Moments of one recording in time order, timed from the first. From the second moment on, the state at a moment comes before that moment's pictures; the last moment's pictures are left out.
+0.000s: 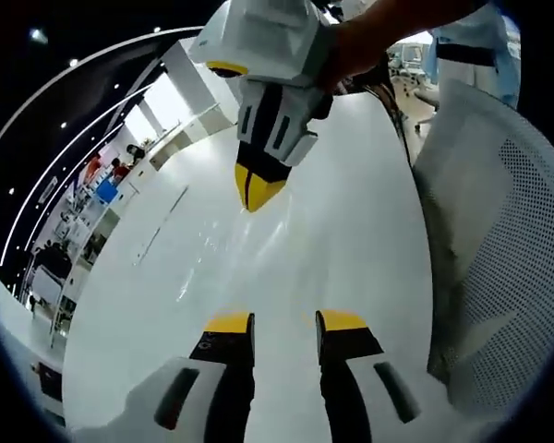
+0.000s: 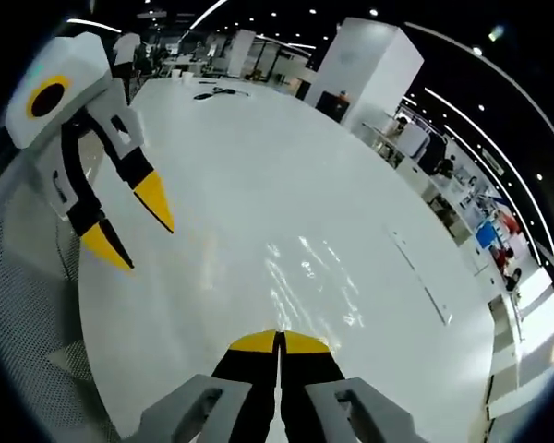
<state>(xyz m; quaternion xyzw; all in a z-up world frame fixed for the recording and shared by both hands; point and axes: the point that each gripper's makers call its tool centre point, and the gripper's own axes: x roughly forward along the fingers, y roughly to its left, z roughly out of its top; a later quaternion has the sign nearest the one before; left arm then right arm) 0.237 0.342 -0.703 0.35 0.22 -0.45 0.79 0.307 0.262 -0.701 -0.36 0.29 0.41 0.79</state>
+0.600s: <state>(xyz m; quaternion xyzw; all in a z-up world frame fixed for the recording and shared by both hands) 0.233 0.371 -0.708 0.32 0.24 -0.42 0.82 0.335 0.252 -0.721 -0.38 0.31 0.37 0.79</state>
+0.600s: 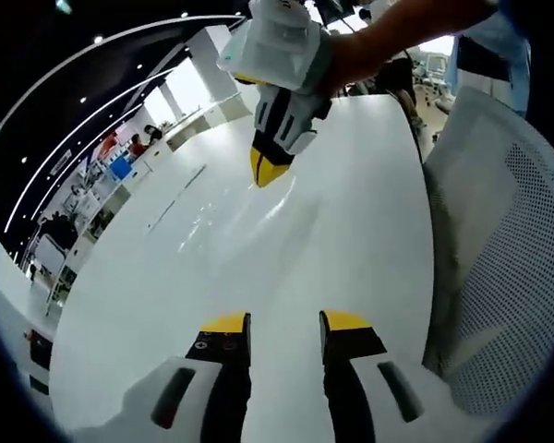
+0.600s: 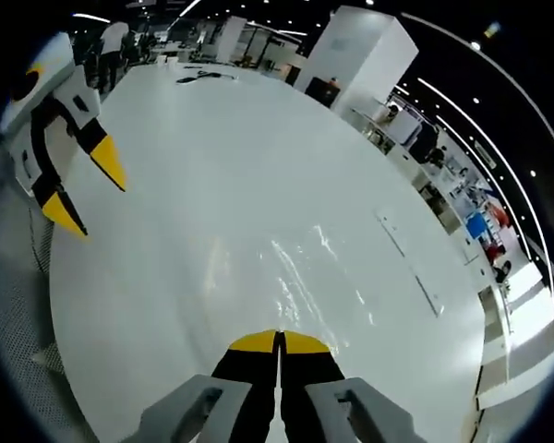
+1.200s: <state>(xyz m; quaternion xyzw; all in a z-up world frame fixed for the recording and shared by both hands) 0.232 0.377 -0.707 0.32 0.24 -0.41 0.82 0.351 0.253 -0.724 -0.44 0.27 0.39 0.76</state>
